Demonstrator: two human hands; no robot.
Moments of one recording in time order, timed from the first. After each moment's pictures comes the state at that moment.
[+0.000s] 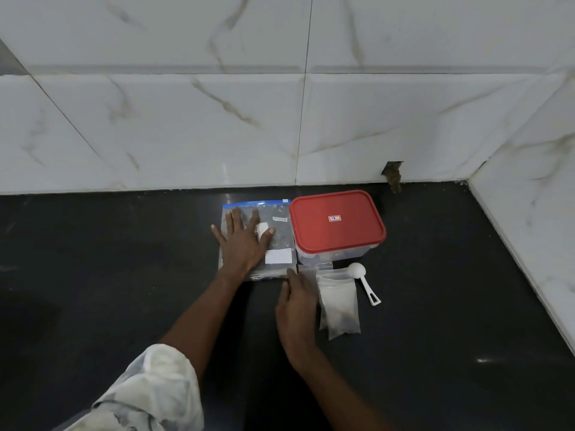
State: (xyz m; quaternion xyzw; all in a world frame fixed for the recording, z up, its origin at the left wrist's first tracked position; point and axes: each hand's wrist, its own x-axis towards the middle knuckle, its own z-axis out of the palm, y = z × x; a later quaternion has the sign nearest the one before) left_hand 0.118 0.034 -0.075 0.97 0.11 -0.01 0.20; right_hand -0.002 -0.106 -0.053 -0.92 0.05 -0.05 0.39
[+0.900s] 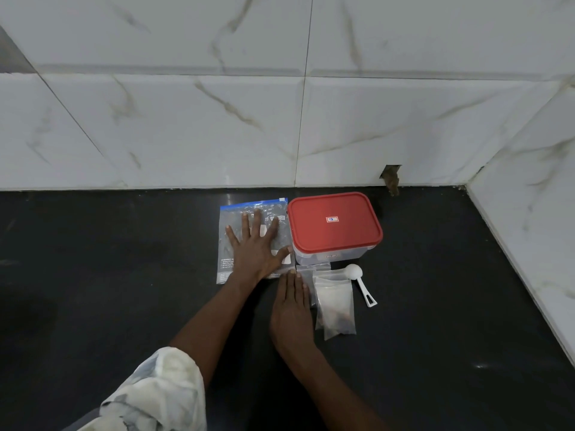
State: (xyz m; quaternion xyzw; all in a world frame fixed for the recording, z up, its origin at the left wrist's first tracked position) left_hand 0.103 0.004 -0.077 0.99 0.04 -0.02 0.12; right_hand -0.013 -0.113 -0.062 -0.98 -0.09 0.06 0.14
